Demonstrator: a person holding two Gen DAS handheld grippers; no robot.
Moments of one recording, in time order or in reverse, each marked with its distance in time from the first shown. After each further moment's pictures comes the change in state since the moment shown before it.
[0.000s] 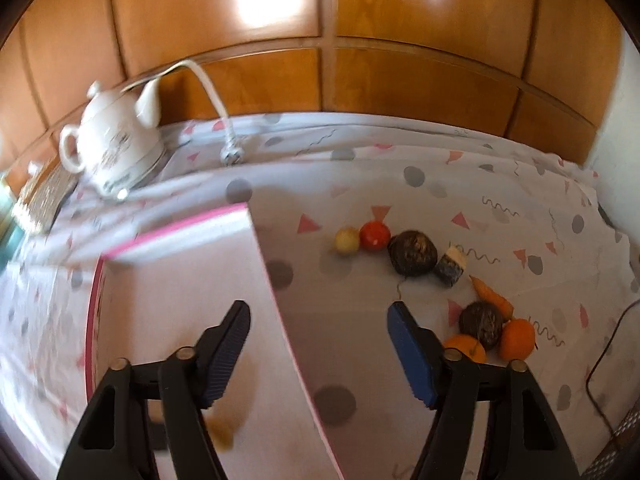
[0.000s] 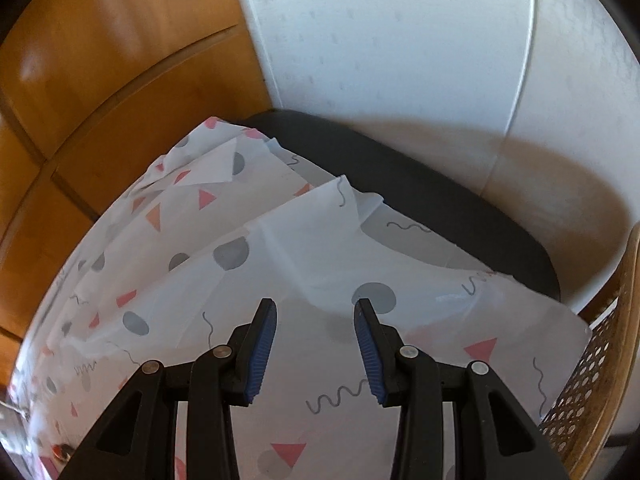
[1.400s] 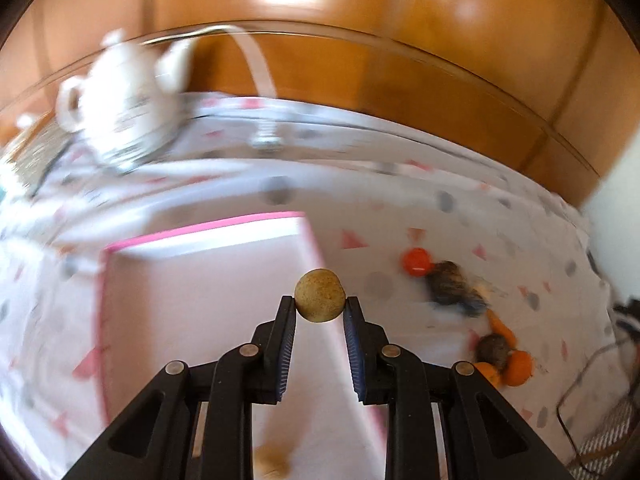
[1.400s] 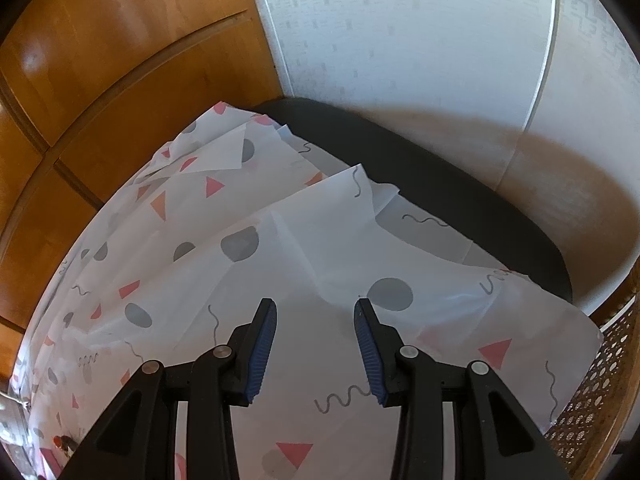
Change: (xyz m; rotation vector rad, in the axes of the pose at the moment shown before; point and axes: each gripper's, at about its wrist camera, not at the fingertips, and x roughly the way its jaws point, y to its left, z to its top) left arm 0.005 0.087 0.012 -0.200 0.062 -0.052; right arm 0.007 0.008 0.000 -0.037 0.035 0.027
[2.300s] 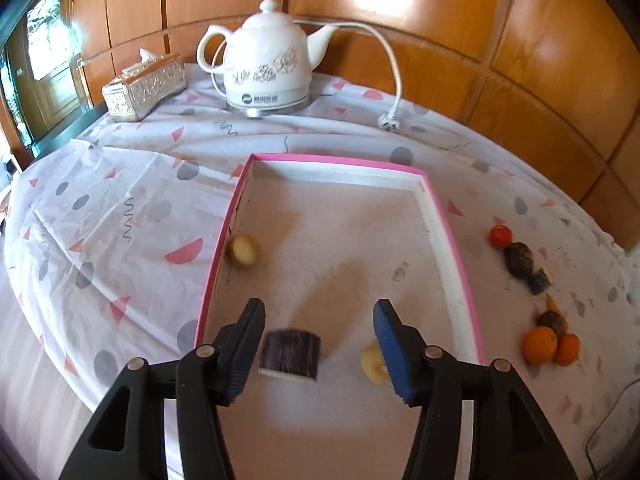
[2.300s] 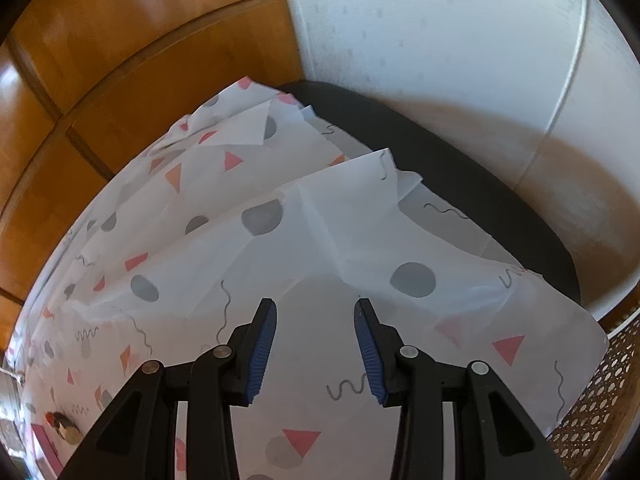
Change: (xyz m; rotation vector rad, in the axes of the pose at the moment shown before) left arm -0.043 0.046 -0.086 -0.187 -0.058 0.178; right arm 0.006 0.016 -0.010 -0.082 0.046 0.015
